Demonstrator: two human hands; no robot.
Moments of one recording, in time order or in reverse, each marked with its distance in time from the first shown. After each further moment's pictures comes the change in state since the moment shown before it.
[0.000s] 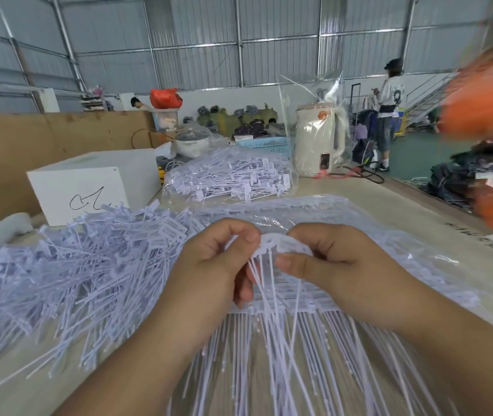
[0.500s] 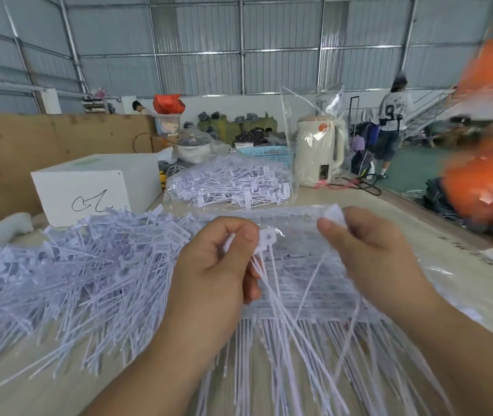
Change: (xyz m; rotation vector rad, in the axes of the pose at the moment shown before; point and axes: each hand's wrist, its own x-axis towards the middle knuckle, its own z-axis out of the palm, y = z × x) left_hand -0.008 0.004 0.003 0.033 0.144 0.147; right_hand 0.003 0.001 -0.016 -0.169 0.518 0.087
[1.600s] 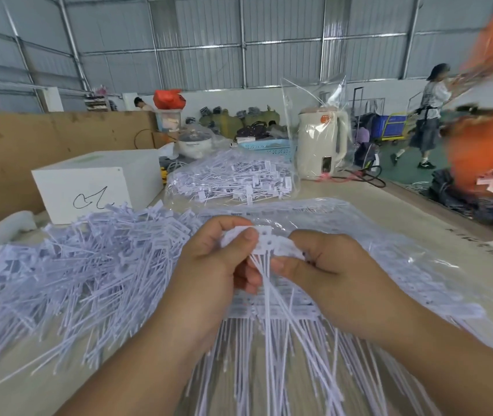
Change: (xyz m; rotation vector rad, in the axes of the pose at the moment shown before) left_hand 0.011 -0.011 -0.001 -0.209 -0.068 -0.175; right_hand -0.018 -0.007 0.022 -0.078 -0.439 -0.104
